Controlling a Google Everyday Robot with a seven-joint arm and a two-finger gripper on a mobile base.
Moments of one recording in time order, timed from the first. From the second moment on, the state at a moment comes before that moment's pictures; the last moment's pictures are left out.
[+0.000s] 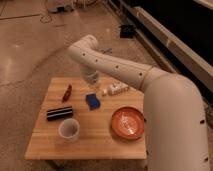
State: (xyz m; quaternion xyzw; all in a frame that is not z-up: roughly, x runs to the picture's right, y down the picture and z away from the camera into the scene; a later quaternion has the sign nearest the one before) arm -0.074 -0.011 0.773 -0.30 -0.08 -0.34 0.89
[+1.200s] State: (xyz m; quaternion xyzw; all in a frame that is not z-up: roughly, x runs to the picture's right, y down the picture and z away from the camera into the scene) arm -0.100 -0.008 0.782 -0.31 -0.08 -0.33 0.89
